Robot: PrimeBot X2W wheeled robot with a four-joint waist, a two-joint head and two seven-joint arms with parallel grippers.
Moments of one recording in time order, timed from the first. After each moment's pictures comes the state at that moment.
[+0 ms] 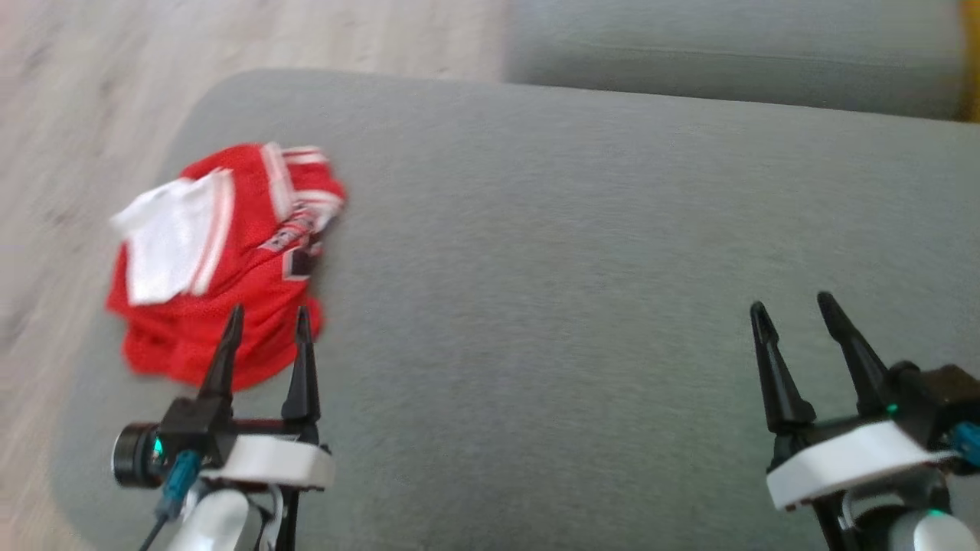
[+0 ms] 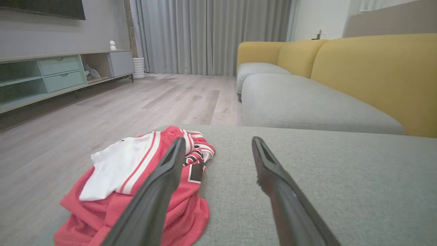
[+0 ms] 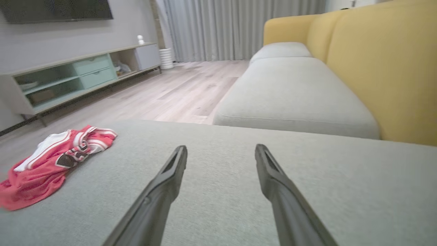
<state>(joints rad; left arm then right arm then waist) -0.13 0.27 -0.39 0.22 -0.41 0.20 -0.25 0.15 -0.05 0.01 -0.24 0.14 0.13 0.14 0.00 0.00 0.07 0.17</state>
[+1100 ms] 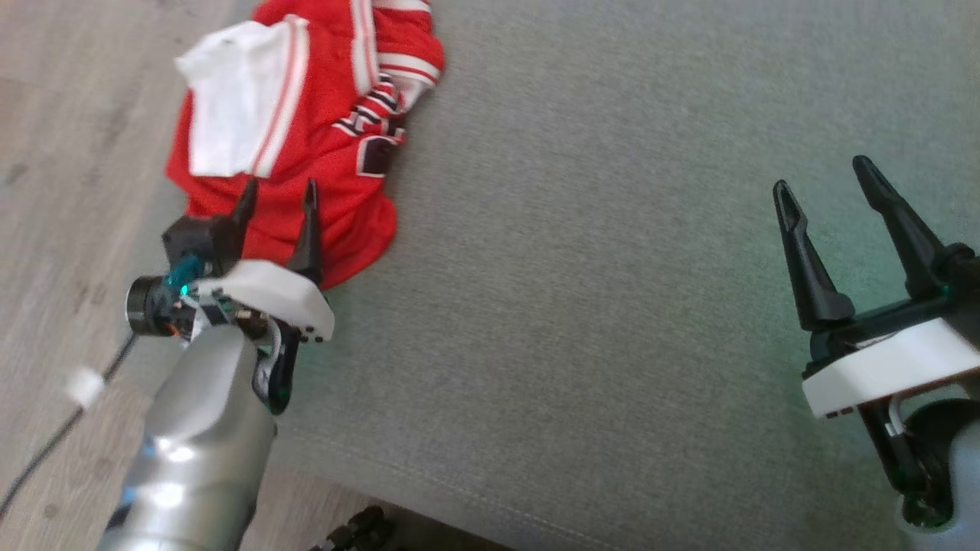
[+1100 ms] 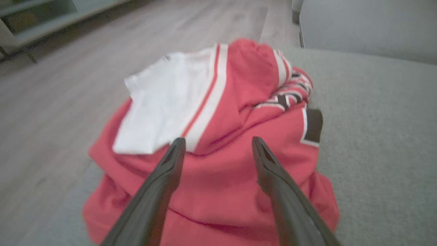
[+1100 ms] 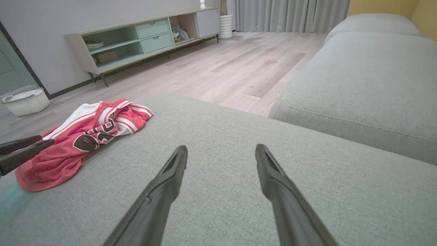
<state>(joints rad) -0.63 0.12 -0.27 0.80 -0.36 -0.04 -0.15 -0.07 -0.18 0.05 -0.40 0.14 0.13 0.31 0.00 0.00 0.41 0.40</state>
